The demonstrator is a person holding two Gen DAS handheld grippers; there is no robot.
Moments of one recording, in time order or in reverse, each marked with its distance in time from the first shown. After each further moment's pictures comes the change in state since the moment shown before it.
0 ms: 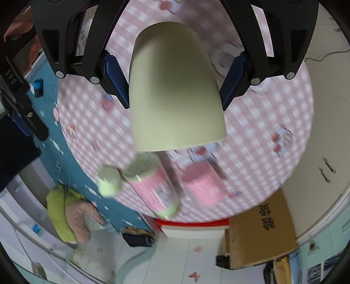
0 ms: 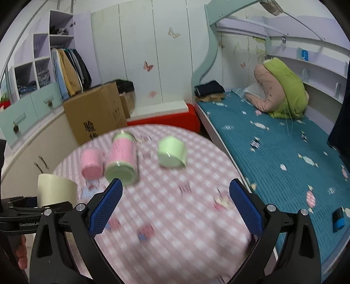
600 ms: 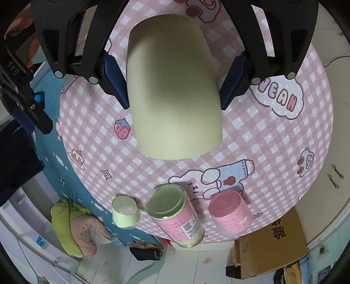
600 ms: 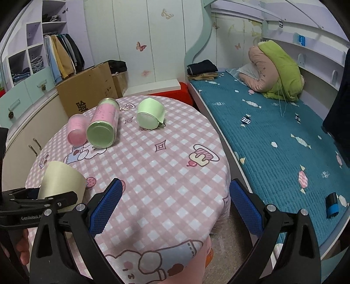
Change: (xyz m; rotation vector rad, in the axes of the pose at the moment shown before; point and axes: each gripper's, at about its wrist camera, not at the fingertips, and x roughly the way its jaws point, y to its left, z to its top) left arm 0.027 -0.033 -0.028 0.027 0.064 -0.024; right arm -0.007 -0.036 -0.043 0.012 0.118 -0.022
